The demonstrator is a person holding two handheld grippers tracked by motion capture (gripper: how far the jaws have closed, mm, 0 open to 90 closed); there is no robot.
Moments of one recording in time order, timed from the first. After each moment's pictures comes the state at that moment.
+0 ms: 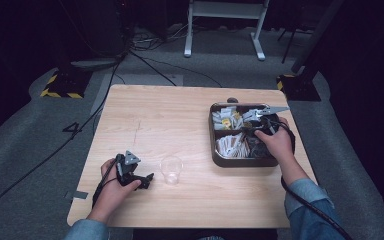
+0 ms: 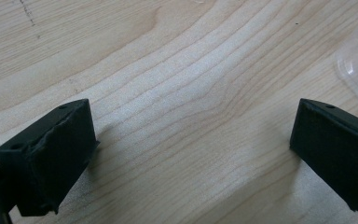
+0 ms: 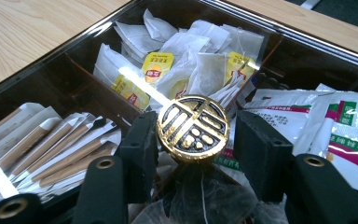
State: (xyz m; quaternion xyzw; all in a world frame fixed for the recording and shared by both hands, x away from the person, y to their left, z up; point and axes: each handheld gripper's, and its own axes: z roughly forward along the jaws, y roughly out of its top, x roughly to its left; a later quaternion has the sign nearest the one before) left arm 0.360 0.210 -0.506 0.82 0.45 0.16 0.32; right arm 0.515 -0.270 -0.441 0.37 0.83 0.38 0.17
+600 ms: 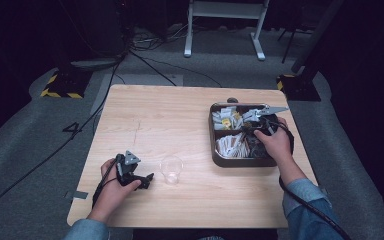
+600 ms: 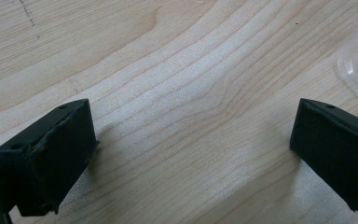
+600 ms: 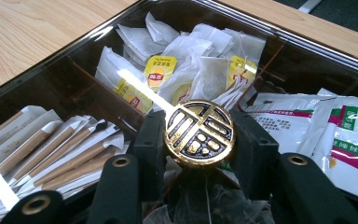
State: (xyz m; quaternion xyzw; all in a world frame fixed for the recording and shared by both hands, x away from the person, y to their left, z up) left arm 0.360 0.210 -0.505 0.82 0.45 0.16 0.32; right arm 0.513 -0.267 -0.441 0.37 0.83 0.39 0.17
